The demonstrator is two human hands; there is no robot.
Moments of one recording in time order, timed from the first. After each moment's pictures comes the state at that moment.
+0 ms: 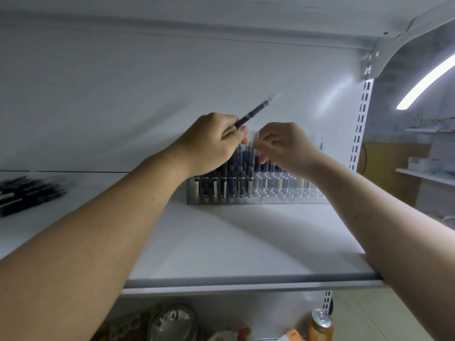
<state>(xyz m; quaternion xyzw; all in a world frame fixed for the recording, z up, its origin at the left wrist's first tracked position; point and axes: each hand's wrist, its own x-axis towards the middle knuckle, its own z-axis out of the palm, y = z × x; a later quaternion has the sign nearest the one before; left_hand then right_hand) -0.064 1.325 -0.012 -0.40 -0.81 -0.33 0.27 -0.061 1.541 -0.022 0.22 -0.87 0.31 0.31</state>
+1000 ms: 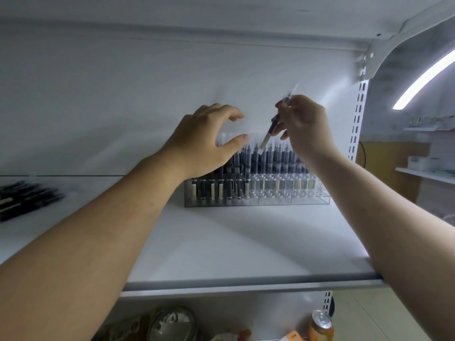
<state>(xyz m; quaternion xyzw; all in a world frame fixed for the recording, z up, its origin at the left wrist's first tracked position) -0.075 1.320 -0.012 -0.38 -0.81 -0.21 0.39 -0.064 1.551 -0.002 0.18 -0.74 0.49 0.43</state>
